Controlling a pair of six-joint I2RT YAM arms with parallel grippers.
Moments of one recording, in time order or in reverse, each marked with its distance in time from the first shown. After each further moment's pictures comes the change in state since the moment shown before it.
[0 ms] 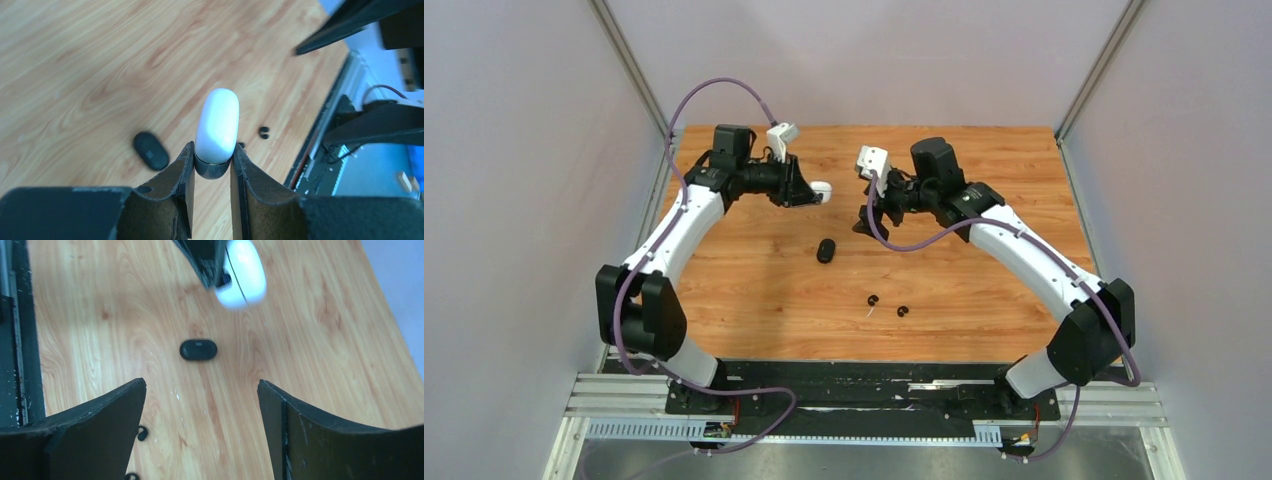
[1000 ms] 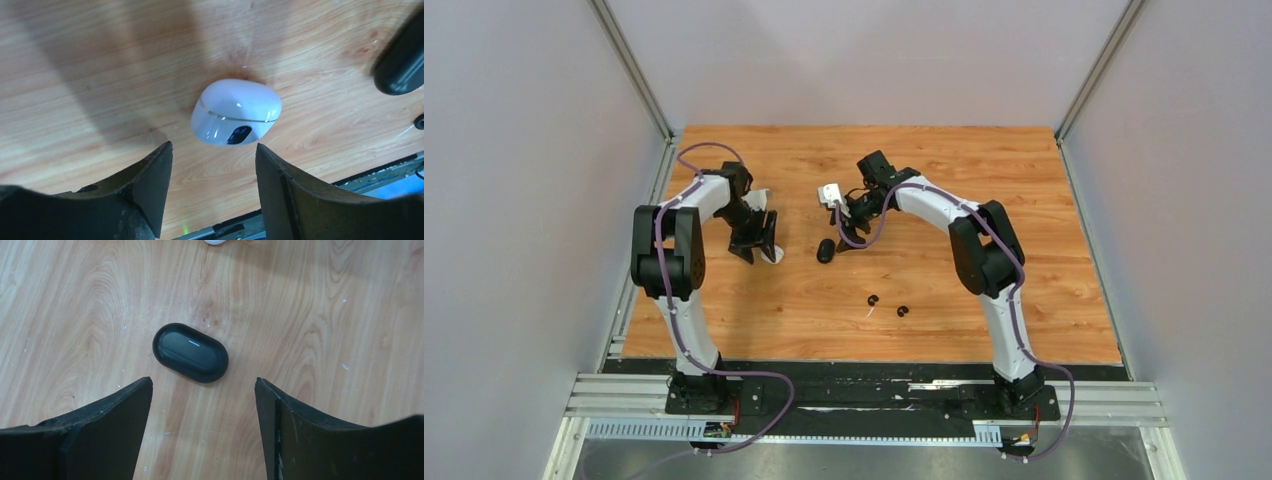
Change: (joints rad) left arm 0.187 0.439 0.027 -0.488 -0.543 0.068; right arm -0.040 0.700 0.349 -0.190 -0.298 -0.599
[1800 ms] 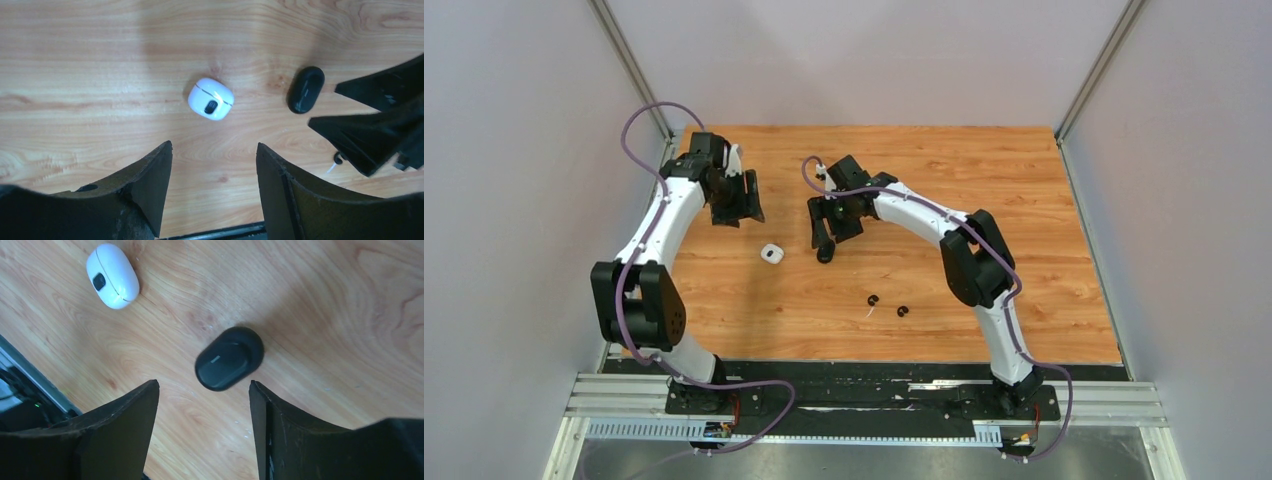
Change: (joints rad) left arm 0.006 -0.346 0.040 0.045 -0.145 -0.230; right arm 0.135 -0.014 0.071 -0.022 0.553 1.390
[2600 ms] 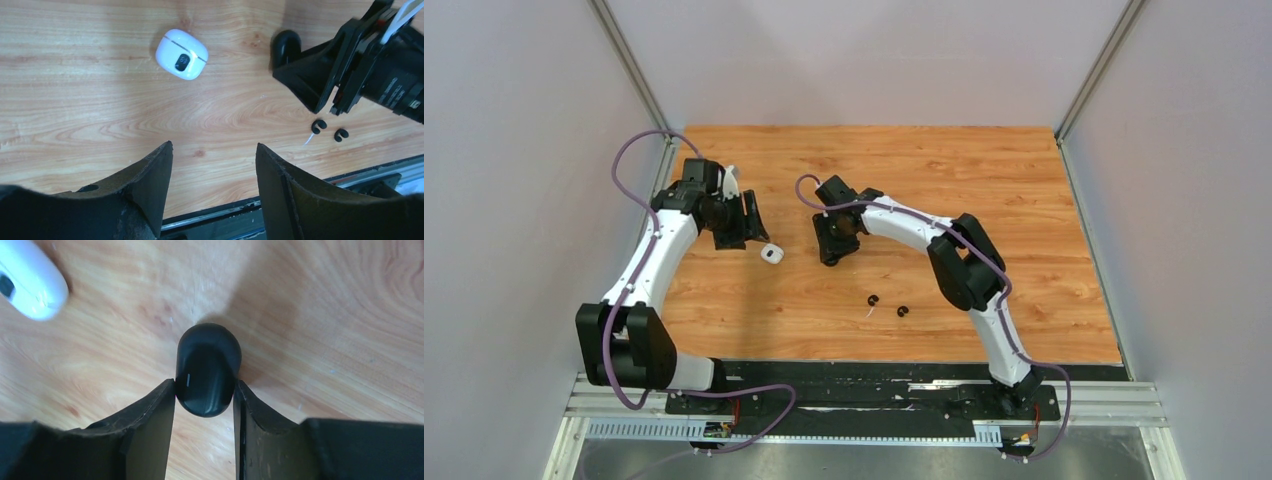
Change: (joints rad) left arm 0.000 -0.247 -0.253 0.035 0.101 -0.084; right arm 0.077 0.074 0.008 -0.045 0.240 0.195
